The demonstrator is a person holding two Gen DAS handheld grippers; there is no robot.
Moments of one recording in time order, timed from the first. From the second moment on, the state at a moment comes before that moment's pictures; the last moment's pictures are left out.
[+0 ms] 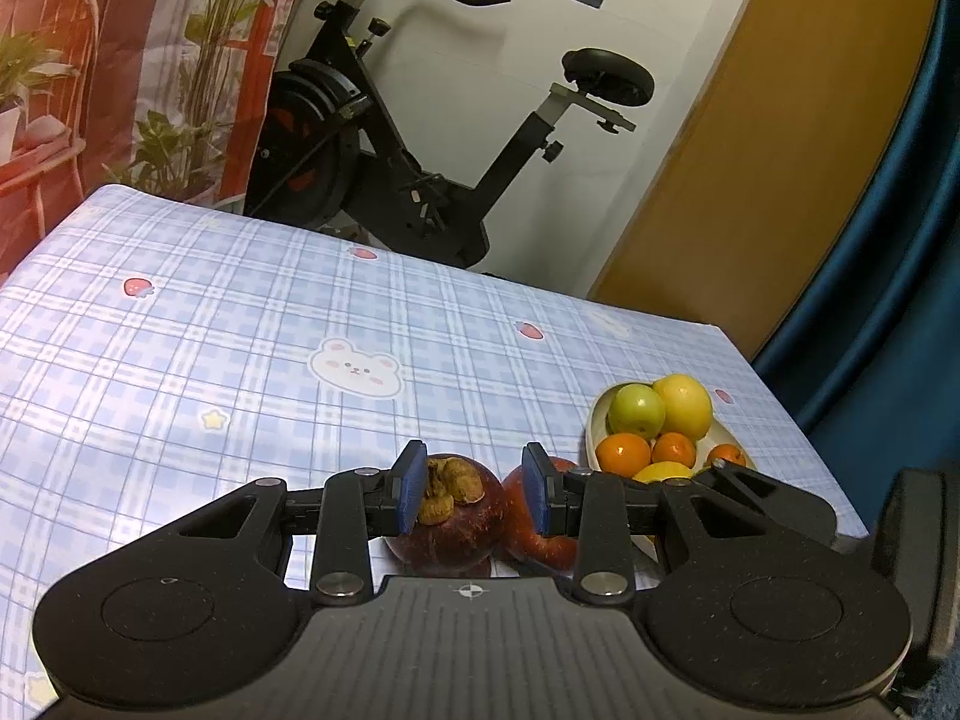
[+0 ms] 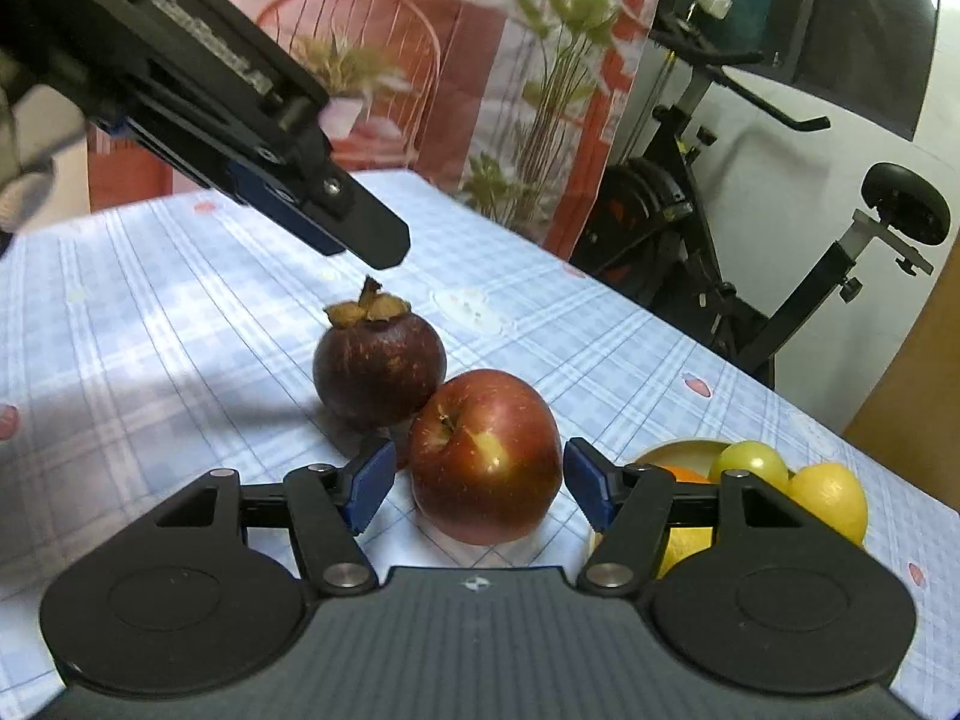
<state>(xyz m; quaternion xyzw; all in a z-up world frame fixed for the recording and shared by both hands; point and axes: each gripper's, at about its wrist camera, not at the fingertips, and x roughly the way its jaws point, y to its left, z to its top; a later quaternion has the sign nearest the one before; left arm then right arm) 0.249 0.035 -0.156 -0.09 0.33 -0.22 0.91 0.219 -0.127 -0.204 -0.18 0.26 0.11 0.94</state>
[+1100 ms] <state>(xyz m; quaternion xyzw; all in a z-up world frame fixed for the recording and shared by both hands) 0.198 -0.018 -0.187 -0.04 0.38 -0.31 0.87 0.149 -0.163 -0.200 0.02 0.31 0.15 0.94</state>
